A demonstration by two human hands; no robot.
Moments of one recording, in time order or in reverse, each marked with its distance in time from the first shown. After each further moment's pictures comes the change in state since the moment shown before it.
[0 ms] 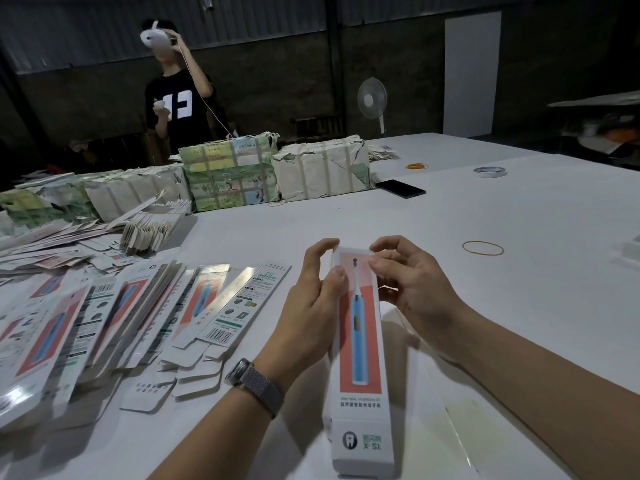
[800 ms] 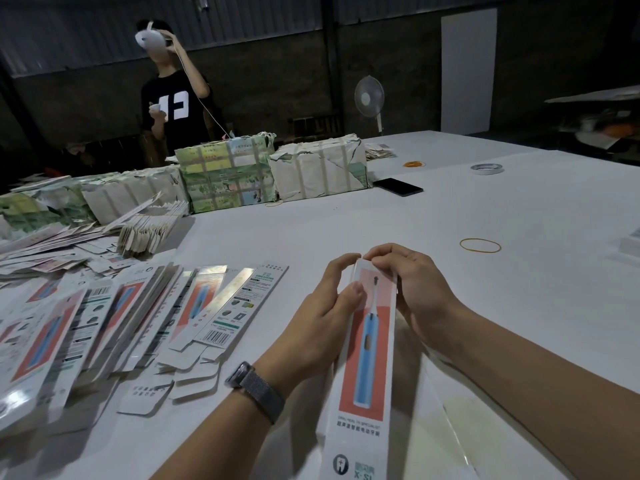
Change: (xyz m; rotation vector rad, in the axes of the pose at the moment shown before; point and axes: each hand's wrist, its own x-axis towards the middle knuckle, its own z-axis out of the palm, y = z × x) left_hand -0.003 -0.003 0.003 0.018 -0.218 -0.078; right_hand -0.002 -0.007 0.005 -0.083 0.141 0.090
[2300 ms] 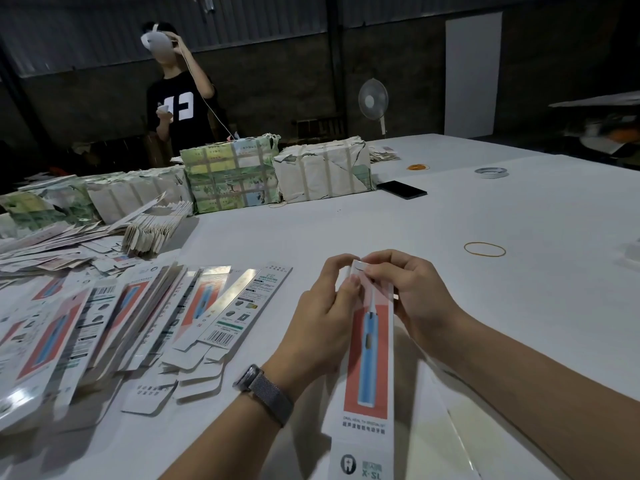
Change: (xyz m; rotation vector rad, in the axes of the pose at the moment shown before) left_hand 0.001 0.001 0.006 0.063 0.196 0.048; right_hand -0.004 0.003 0.004 0.071 -0.060 0.007
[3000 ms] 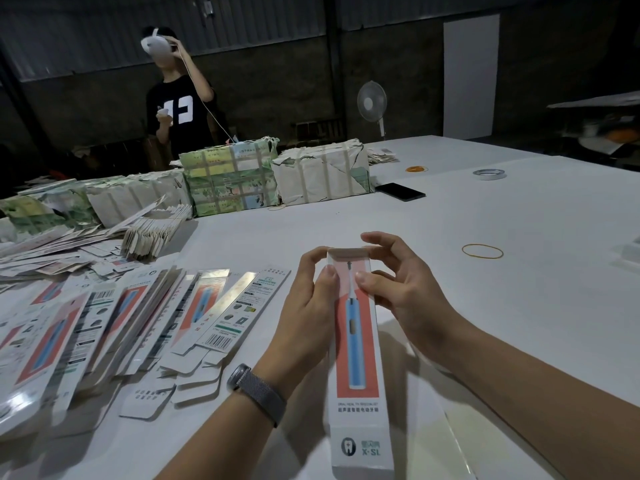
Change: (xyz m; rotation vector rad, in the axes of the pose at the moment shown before) left_hand 0.003 0.002 -0.006 -0.143 0.135 -0.017; right_hand -0.001 0.007 -0.003 -0.033 -0.107 -0.221
